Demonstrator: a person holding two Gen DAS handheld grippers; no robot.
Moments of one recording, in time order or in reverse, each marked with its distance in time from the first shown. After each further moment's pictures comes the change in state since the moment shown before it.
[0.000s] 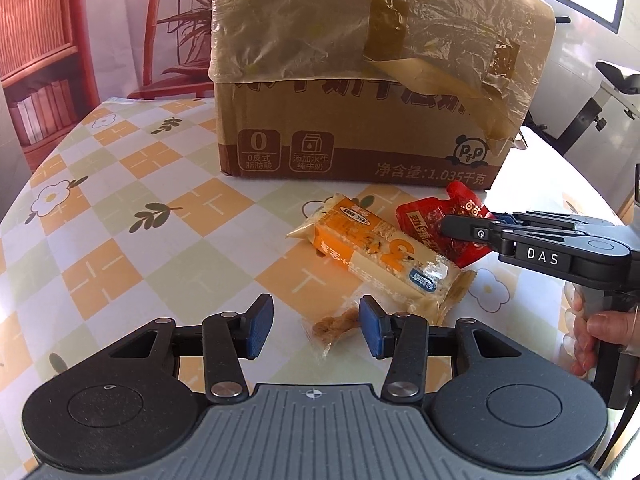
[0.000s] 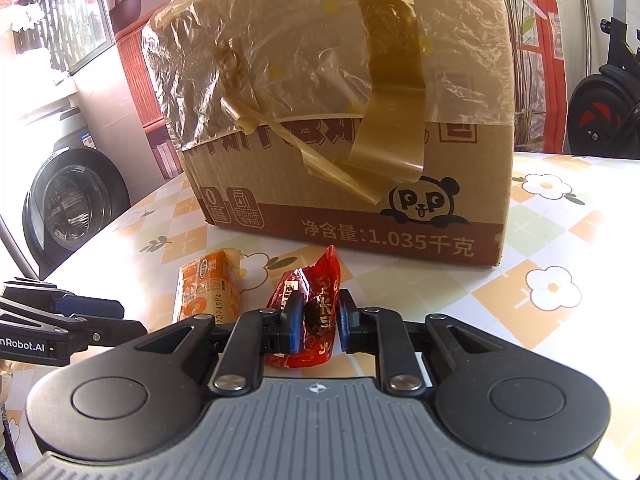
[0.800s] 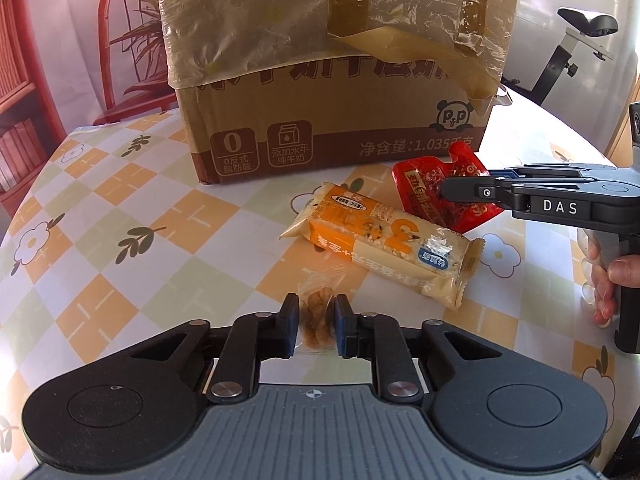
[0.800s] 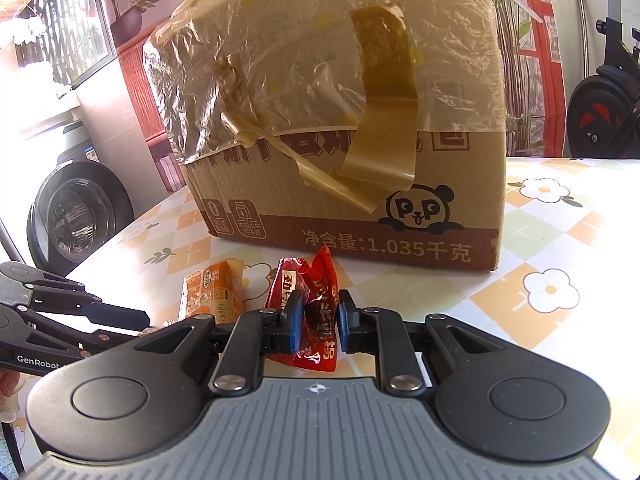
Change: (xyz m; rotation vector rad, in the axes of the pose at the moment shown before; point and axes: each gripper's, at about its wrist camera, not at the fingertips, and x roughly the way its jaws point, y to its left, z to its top) left arm 0.015 0.002 -0.004 0.148 0.027 -0.033; right arm -0.005 -0.001 -0.002 0.021 -0.036 0.016
